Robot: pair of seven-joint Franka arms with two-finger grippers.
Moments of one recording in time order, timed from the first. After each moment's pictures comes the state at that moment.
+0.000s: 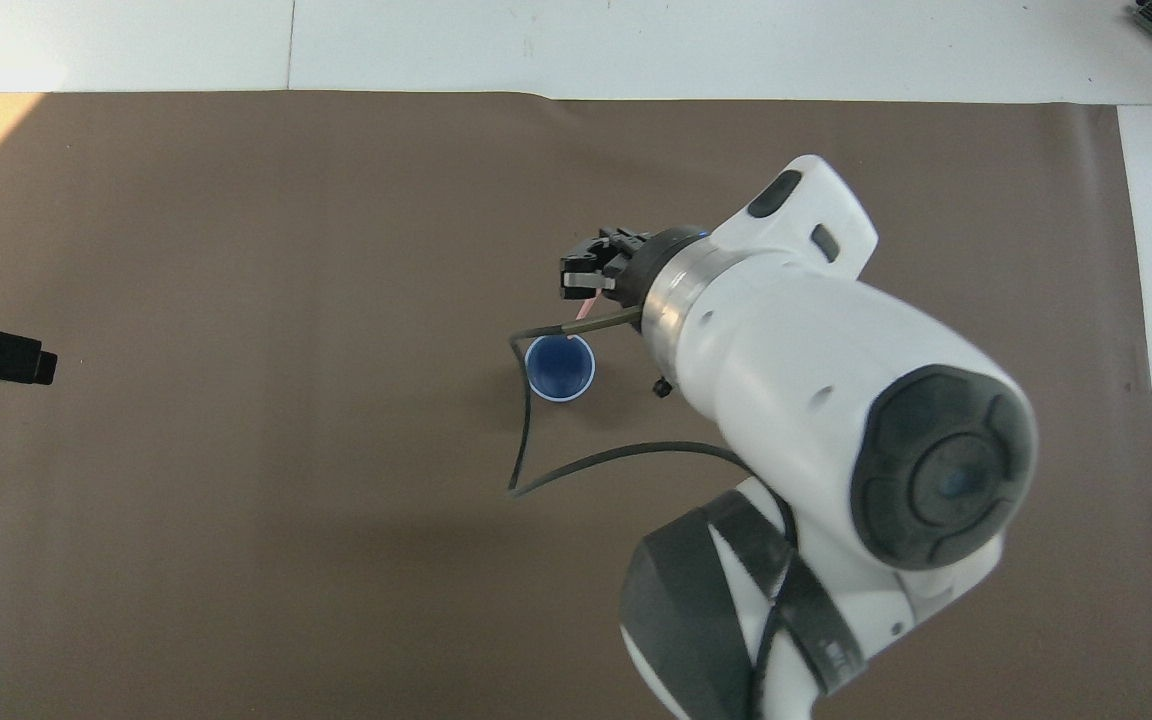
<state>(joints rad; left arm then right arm) -0.07 -0.07 -0.01 -1.50 -0.03 1.44 0.10 0.52 0.09 0.05 -1.71 -0.08 2.40 0.52</state>
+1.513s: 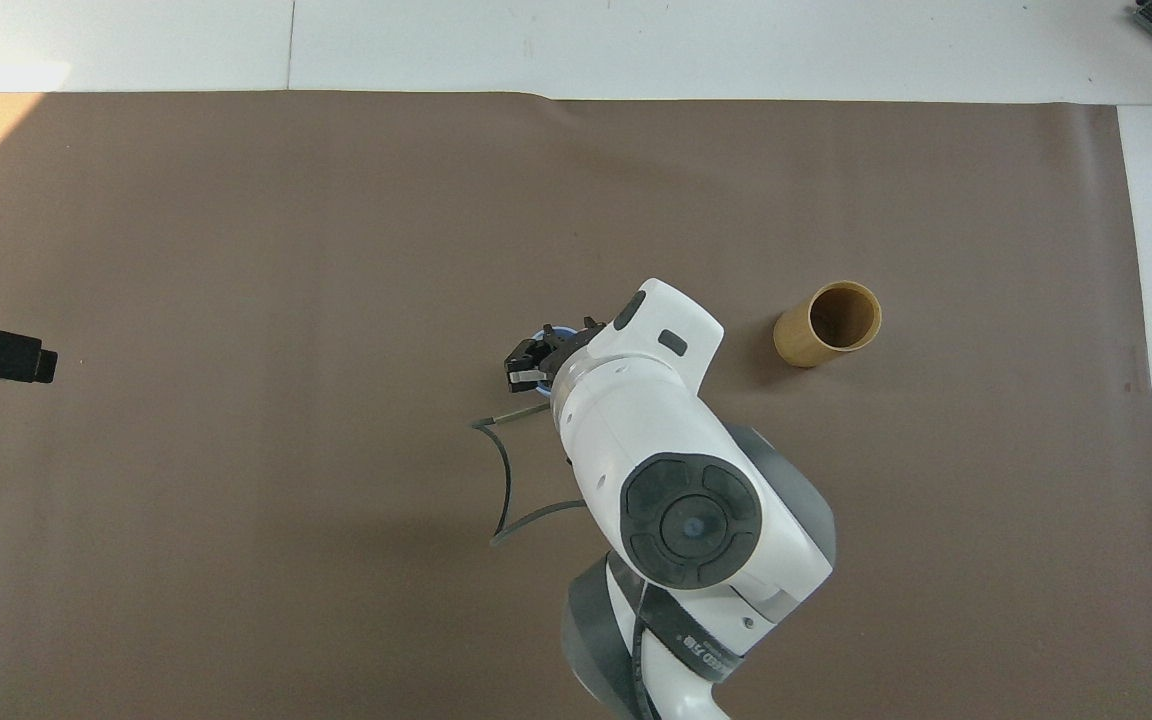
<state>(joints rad) -0.07 -0.07 -0.01 -1.50 -0.03 1.44 0.10 0.58 0.13 0.05 -1.89 -0.24 2.48 0.60</state>
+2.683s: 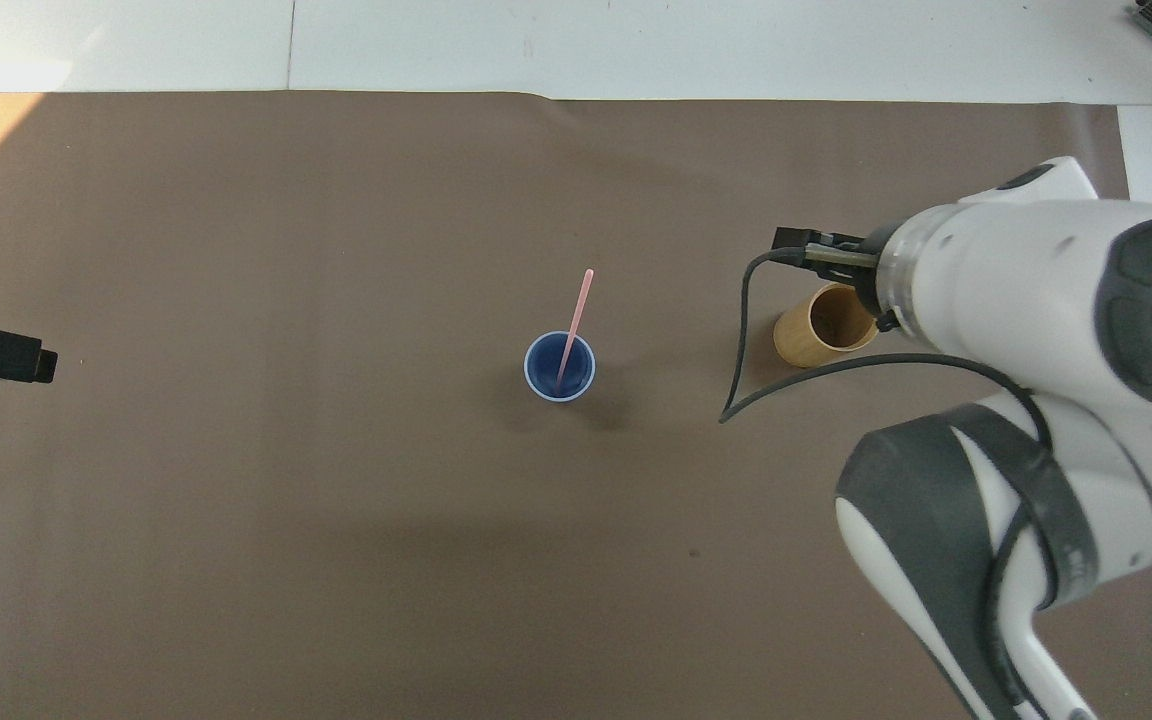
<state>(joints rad) -0.07 -0.07 -0.01 -1.50 -0.03 1.44 0.10 0.22 -0.02 0.02 -1.78 -0.12 2.05 0.55</state>
